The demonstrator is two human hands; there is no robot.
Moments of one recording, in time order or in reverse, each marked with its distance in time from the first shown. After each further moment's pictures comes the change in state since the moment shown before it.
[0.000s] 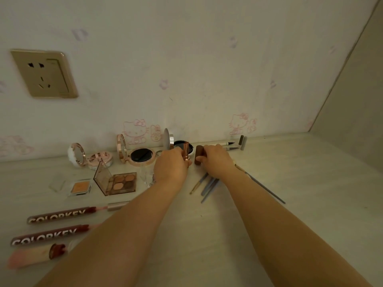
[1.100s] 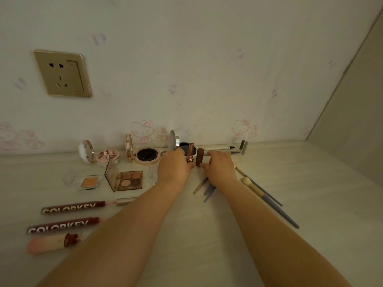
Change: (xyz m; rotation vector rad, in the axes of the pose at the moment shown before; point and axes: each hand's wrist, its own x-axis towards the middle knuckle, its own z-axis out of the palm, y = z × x) left_hand -0.007 -0.002 -0.011 -0.085 -0.011 -0.023; right_hand -0.023 -0.008 0.006 0.004 0.119 0.090
